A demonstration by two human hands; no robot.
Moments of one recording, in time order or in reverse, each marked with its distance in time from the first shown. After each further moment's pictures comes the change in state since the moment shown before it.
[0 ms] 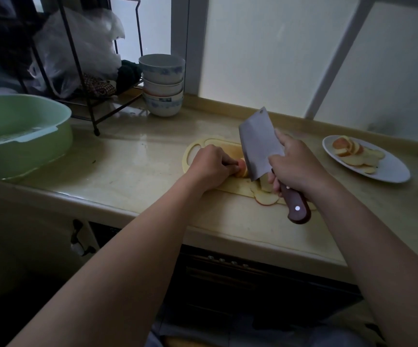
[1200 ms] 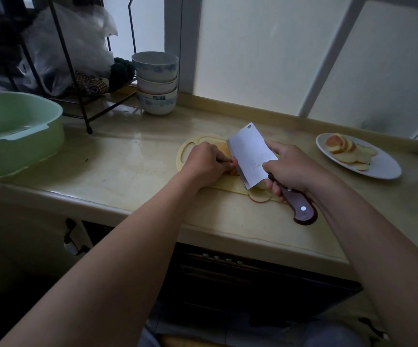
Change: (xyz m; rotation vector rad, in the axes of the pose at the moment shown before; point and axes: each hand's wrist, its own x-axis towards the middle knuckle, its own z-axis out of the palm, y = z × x) left_hand 0.004 -0.002 0.003 -0.006 0.023 0.004; right_hand 0.006 0.016 -0.010 -0.022 -0.145 0.047
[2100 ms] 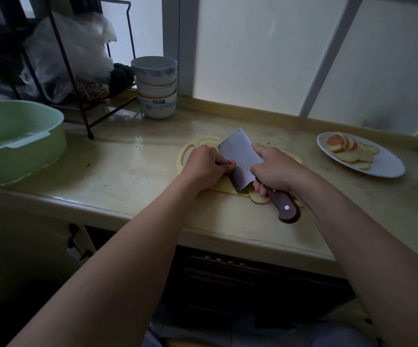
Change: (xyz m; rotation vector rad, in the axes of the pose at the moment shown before) left_hand 0.003 -0.005 0.004 -0.025 0.029 -0.029; right_hand 0.010 -0.011 0.019 -0.028 -0.065 0.027
